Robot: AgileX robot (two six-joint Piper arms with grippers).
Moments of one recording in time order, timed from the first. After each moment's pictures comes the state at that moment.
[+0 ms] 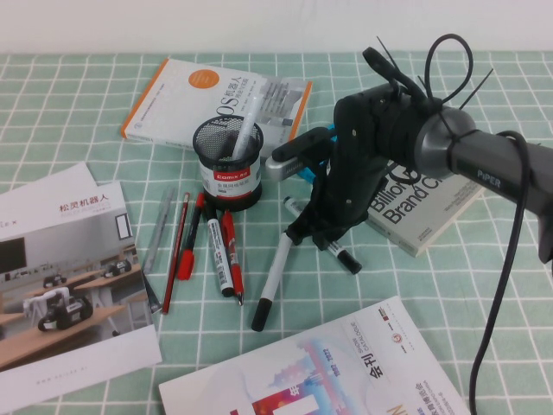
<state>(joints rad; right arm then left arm) 0.56 2.23 -1.83 0.05 1.00 -0.15 -0.07 -0.01 0.02 -0.04 0.38 0.00</state>
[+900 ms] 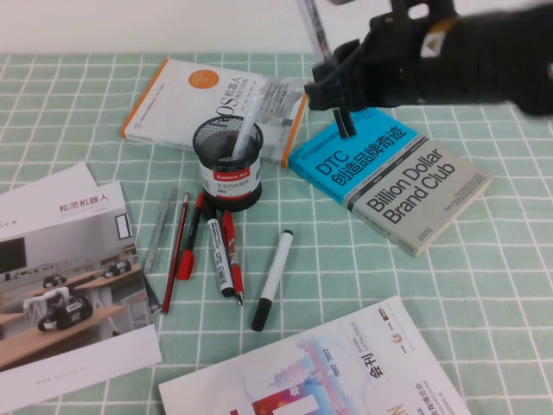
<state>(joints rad) 0.56 1.58 -1.43 0.15 0.44 -0.13 -0.07 -0.01 0.02 -0.04 0.38 0.00</state>
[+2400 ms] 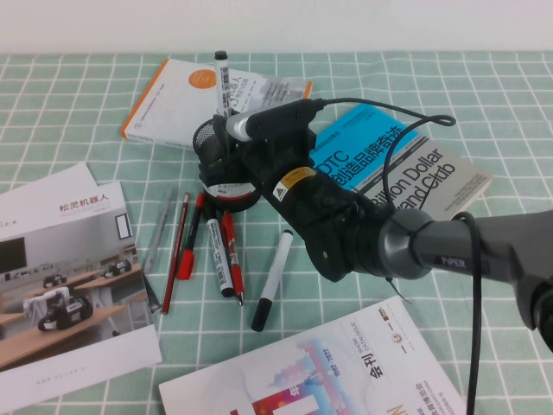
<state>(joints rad) 0.73 2.19 -1.41 0.14 -0.72 0.03 -0.07 -0.01 0.02 -0.04 0.38 0.00</state>
